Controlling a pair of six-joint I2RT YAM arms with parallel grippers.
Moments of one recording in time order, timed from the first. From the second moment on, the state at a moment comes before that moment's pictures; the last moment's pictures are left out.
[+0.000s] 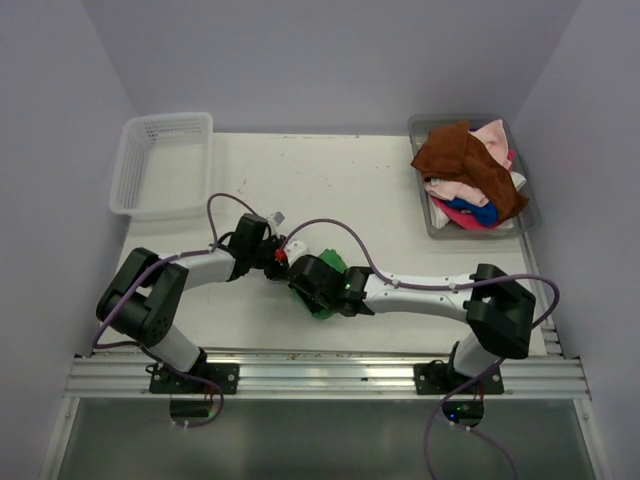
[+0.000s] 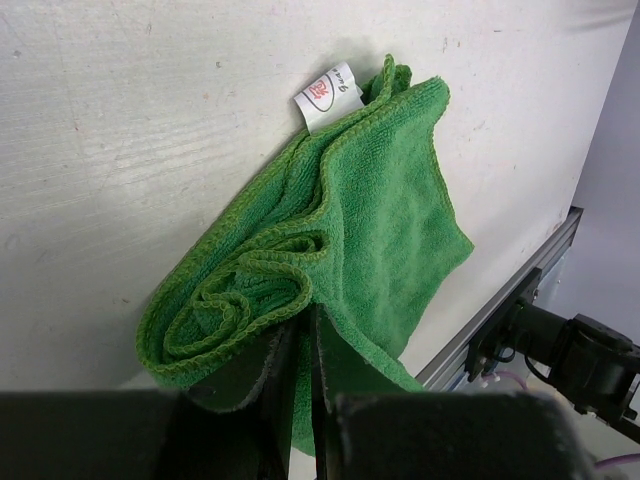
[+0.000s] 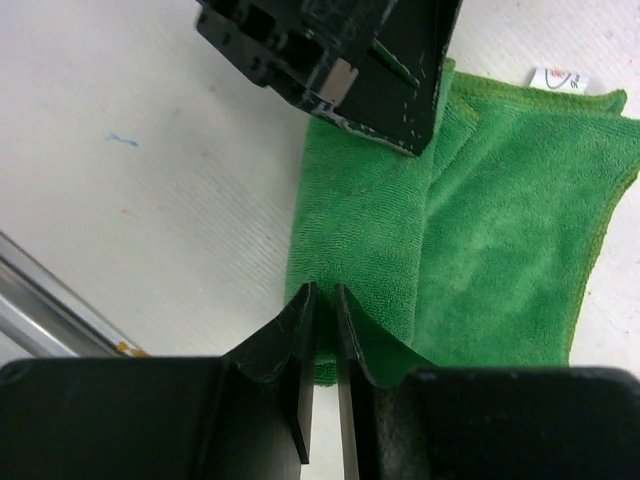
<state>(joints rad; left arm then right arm) -0.45 1.59 0.67 0.06 0.49 -0.74 1.18 1.61 1.06 -0.33 0.28 0.34</state>
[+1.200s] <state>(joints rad) -0.47 1.61 0.71 0.01 0.49 -0.72 1.27 1.64 1.07 -0.35 0.50 0.36</state>
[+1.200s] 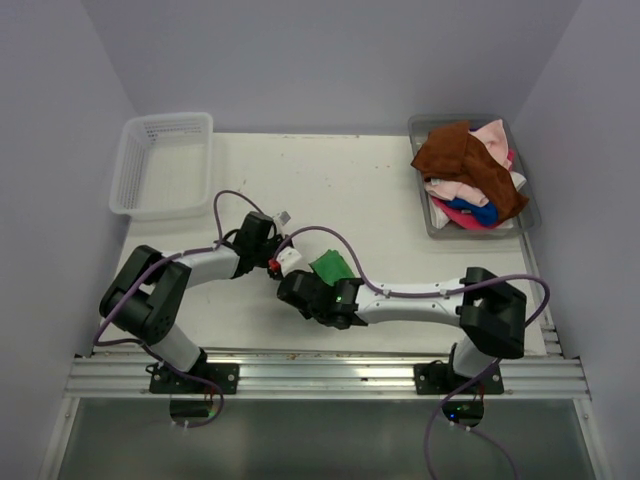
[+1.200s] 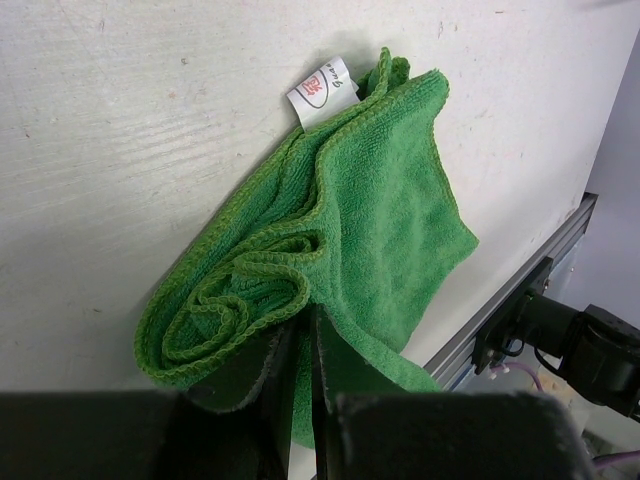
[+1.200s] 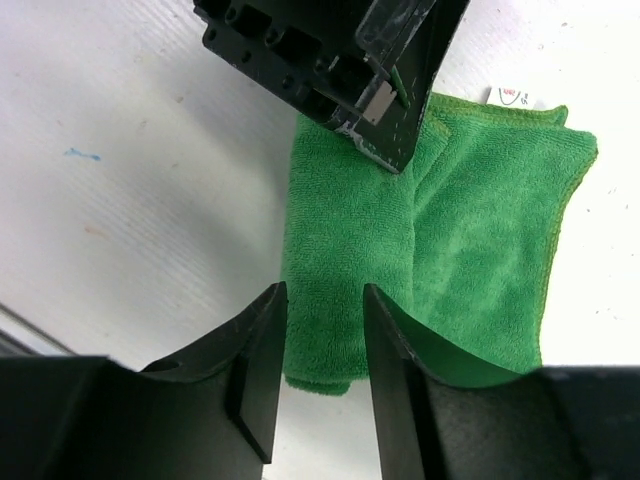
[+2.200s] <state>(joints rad) -0.48 1.55 0.77 -0.11 0.48 -0.70 1.29 1.78 0.98 -0.20 0.63 0.35</state>
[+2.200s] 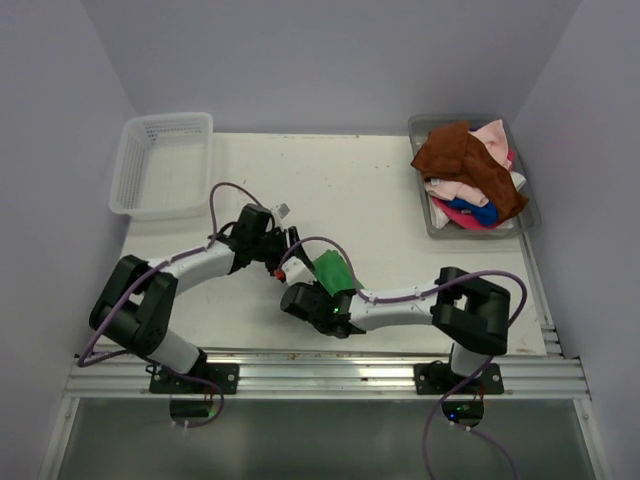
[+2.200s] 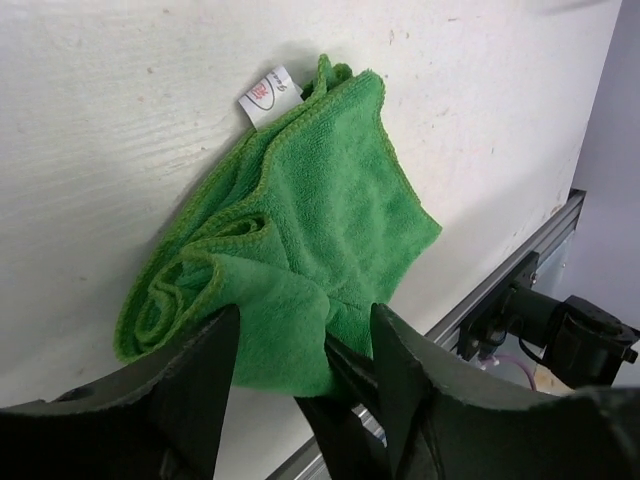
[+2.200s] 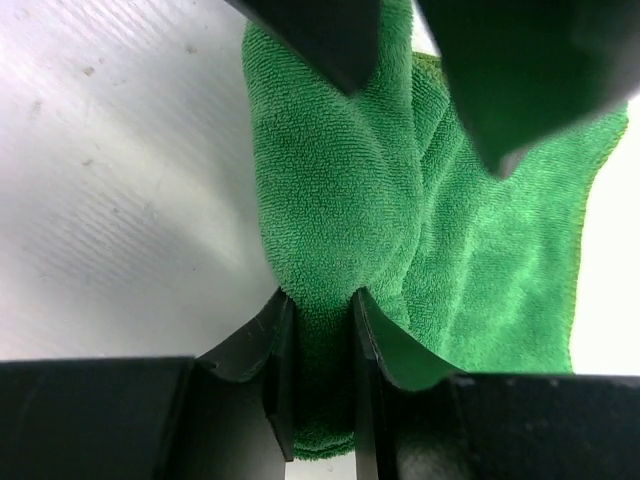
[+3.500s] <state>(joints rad) -0.41 1.50 0.57 0.03 0.50 -0.77 0.84 1.83 0.50 0.94 -0.44 0.94</state>
